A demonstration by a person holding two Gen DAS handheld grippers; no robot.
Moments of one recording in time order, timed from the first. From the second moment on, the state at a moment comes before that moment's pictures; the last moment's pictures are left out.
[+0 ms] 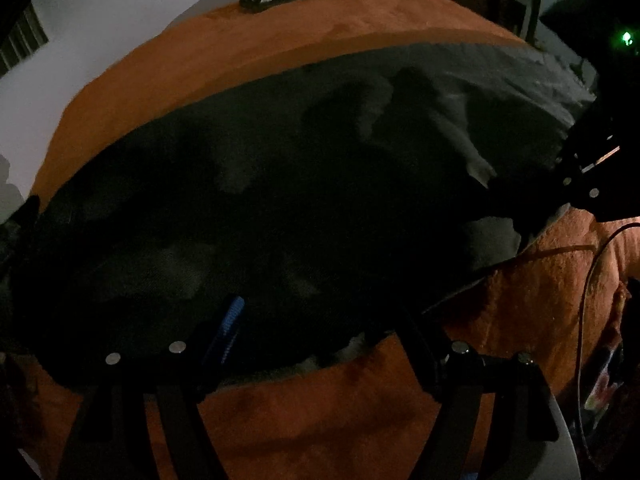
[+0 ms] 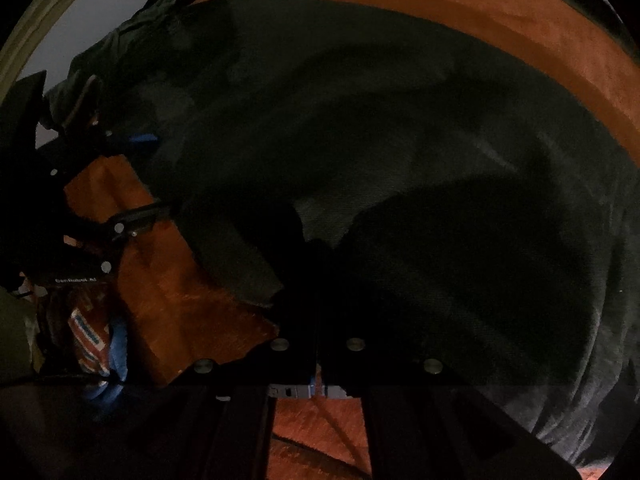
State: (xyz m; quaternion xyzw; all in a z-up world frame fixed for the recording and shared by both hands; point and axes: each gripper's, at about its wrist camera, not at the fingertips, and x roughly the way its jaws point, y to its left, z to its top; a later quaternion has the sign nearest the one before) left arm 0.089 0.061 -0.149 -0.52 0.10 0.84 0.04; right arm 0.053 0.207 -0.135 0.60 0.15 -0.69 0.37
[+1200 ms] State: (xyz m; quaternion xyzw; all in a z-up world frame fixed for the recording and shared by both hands) left arm 0.063 0.005 -0.077 -0.51 -0.12 0.85 -0.02; right arm 0.025 0.294 -0.057 0.53 0.07 -0.82 0.20
